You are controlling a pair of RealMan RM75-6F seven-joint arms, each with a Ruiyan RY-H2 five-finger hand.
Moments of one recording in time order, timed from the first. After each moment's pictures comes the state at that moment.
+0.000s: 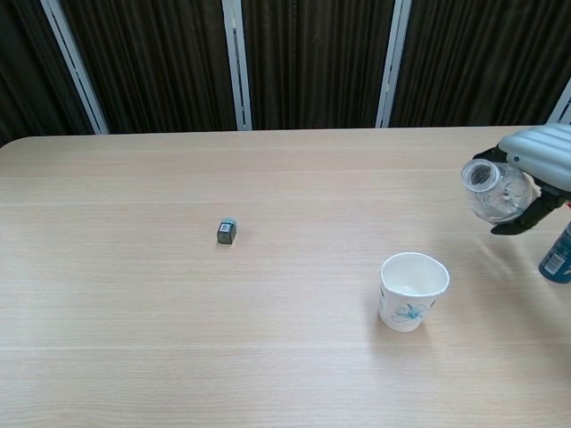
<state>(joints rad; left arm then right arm) -0.11 -1.08 -0.01 -1.72 1.53 1.45 0.14 0.56 -1.58 0.09 -1.05 -1.48 1.15 -0.09</state>
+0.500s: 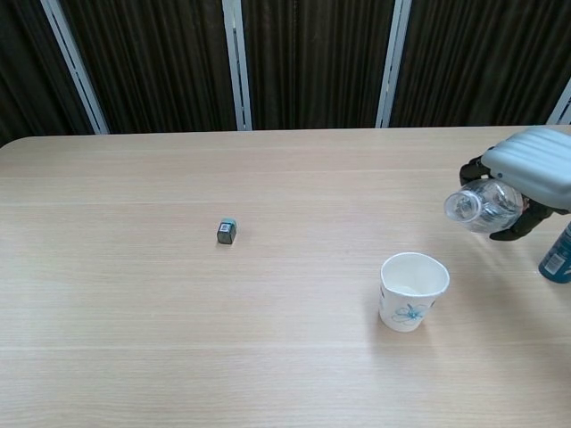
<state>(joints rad) -0.12 -1.08 -0.01 -1.72 1.53 1.44 0.15 0.57 -1.62 0.07 -1.01 -1.52 1.18 -0.30</state>
